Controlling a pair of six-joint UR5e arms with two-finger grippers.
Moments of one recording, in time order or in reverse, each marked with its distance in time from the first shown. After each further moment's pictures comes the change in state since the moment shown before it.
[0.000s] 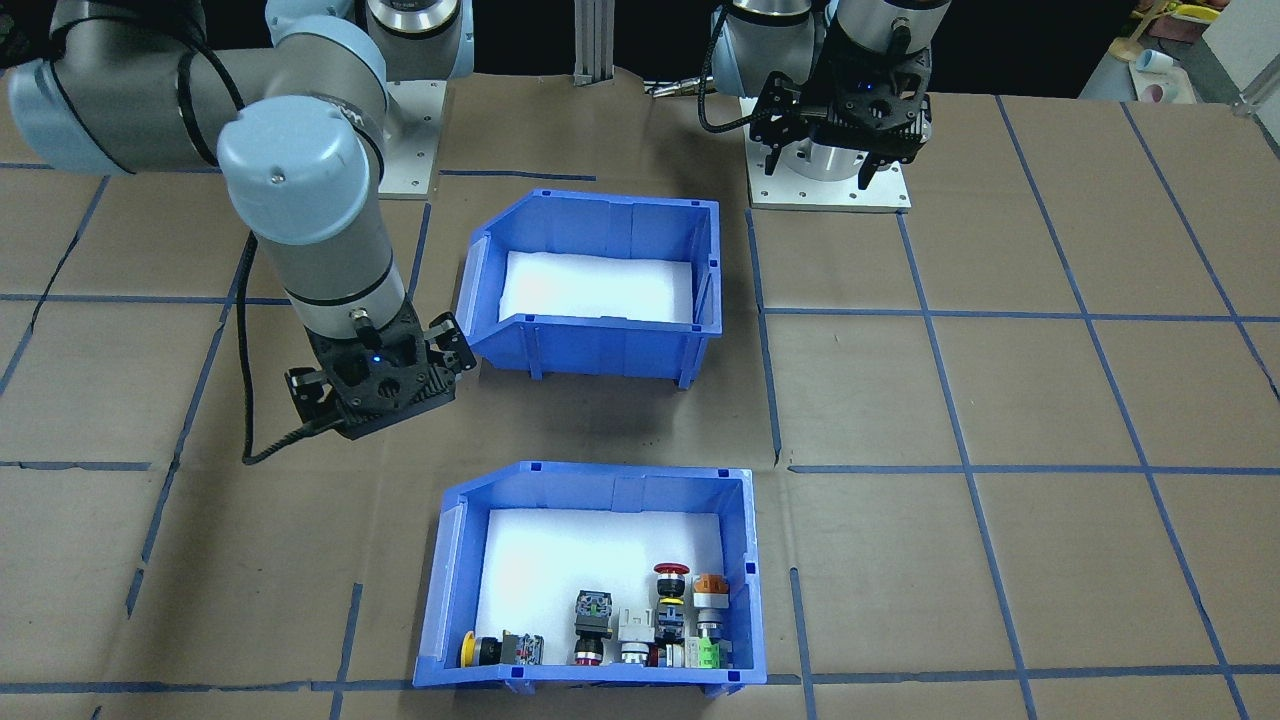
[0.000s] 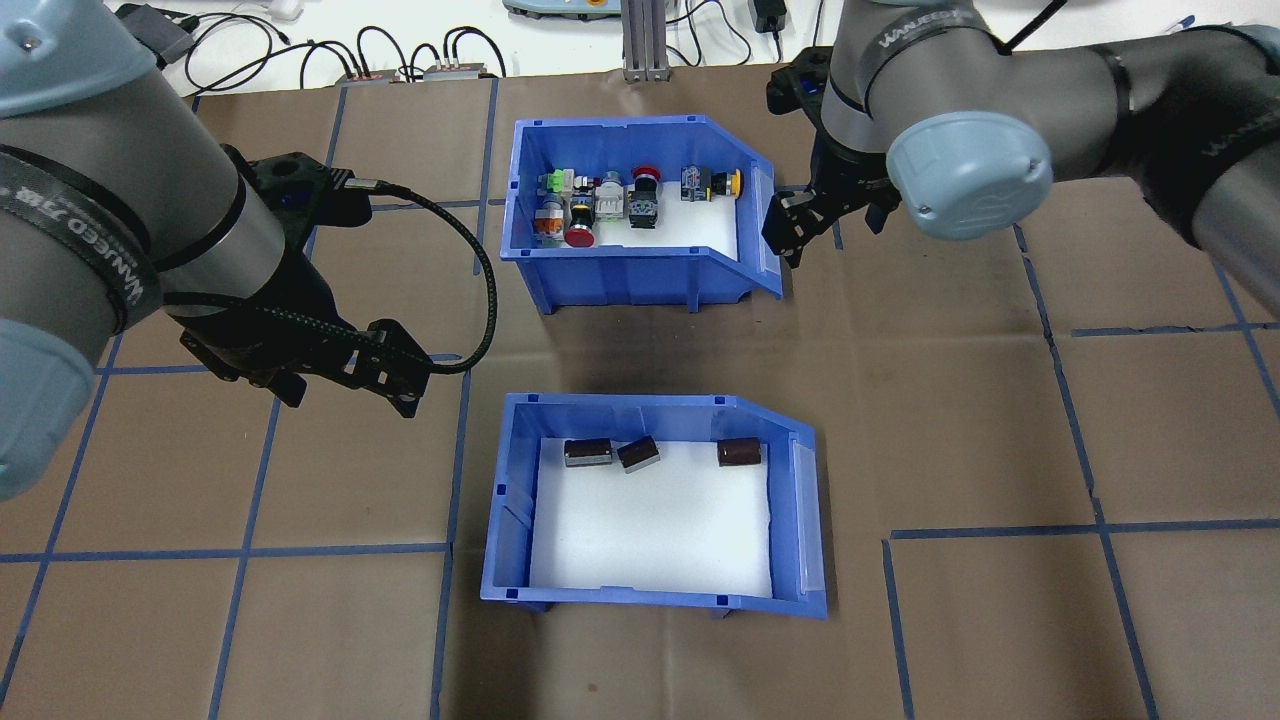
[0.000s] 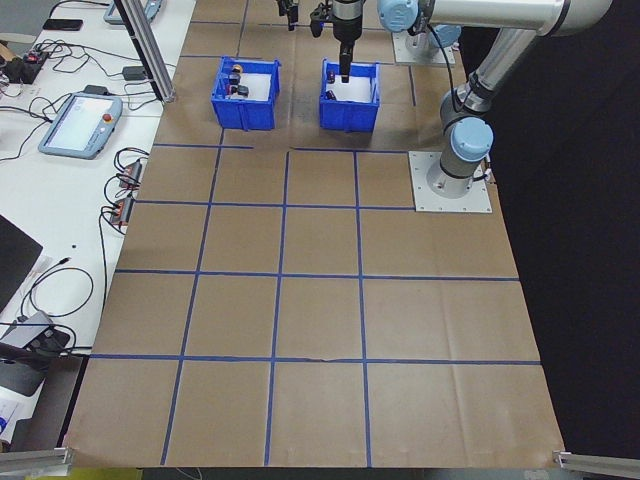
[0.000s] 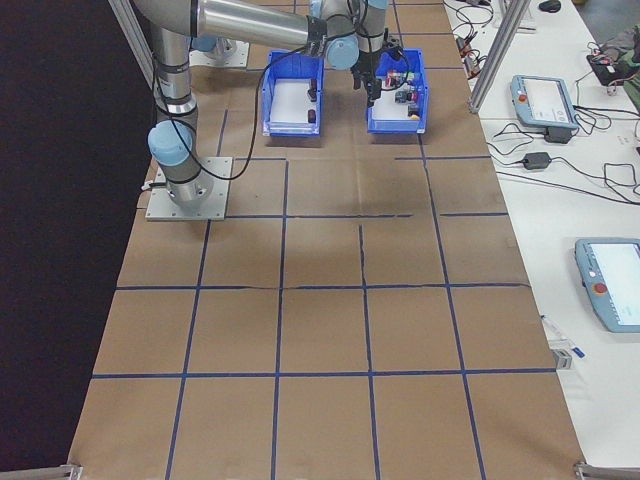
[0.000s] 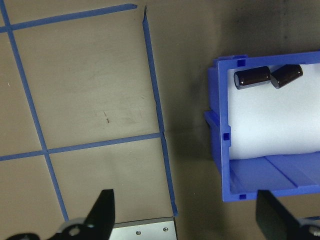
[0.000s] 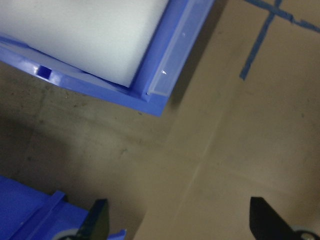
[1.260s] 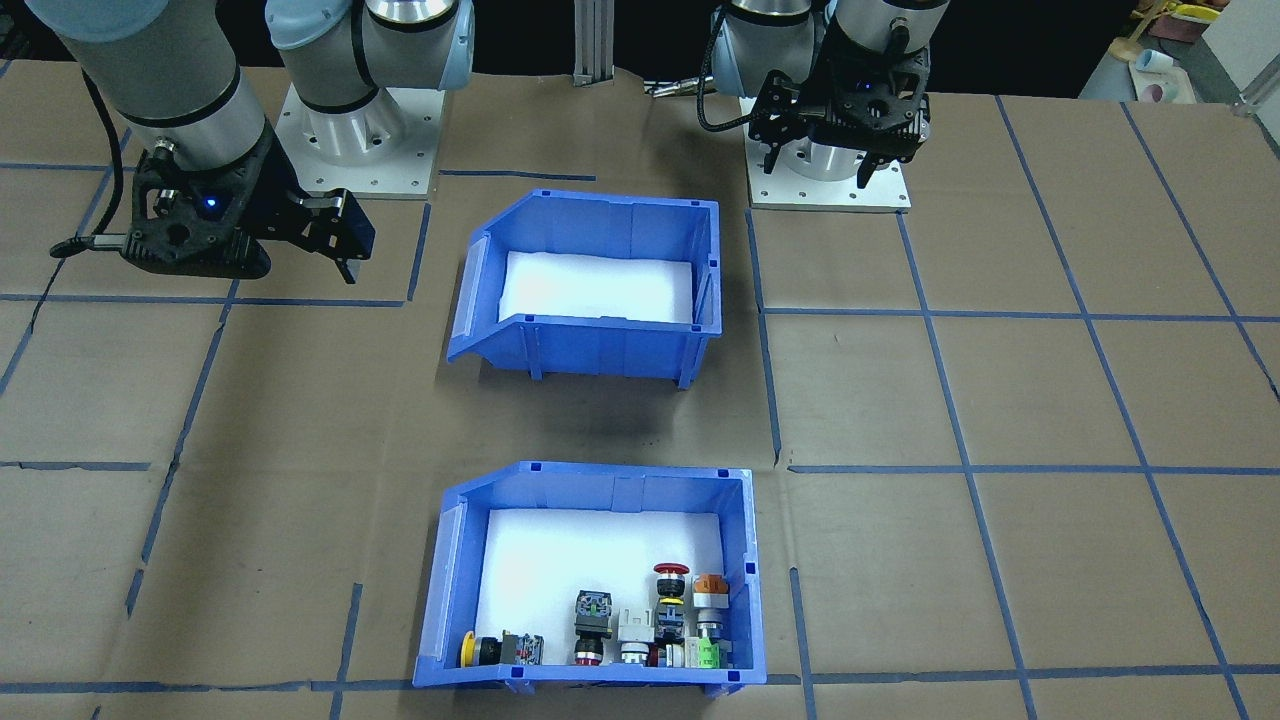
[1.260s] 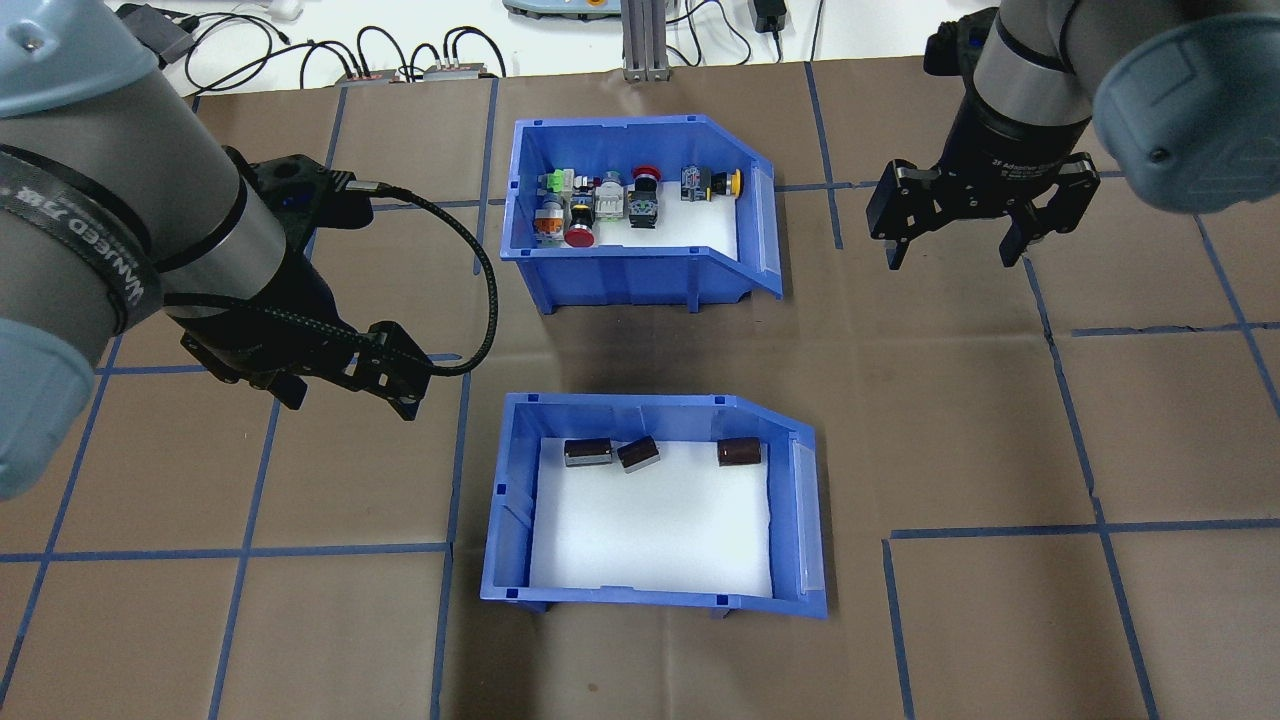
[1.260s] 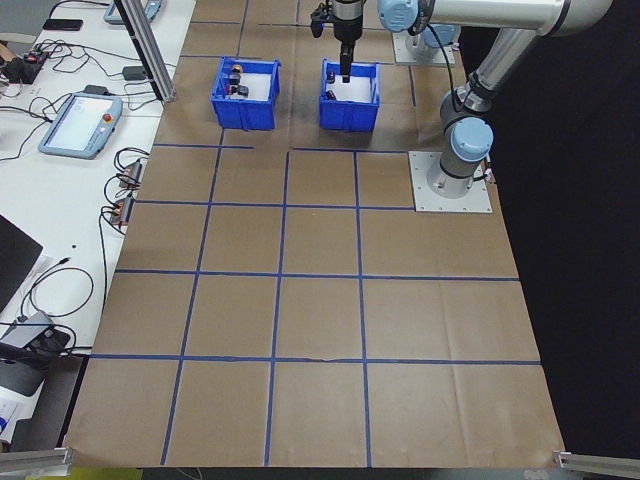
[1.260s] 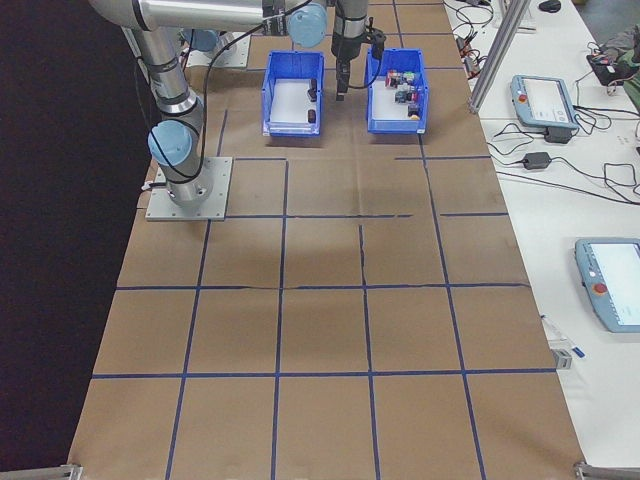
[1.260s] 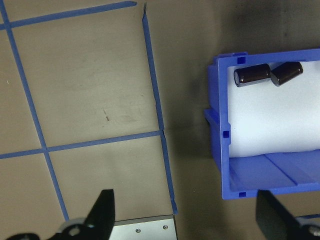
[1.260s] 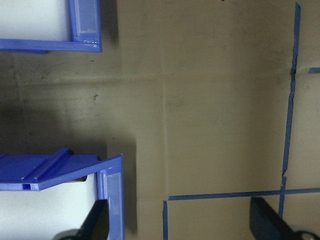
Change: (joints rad) left arm -0.002 0.000 0.000 -0.006 -0.002 0.001; right arm -0.109 -0.159 -0.011 0.231 0.004 0.170
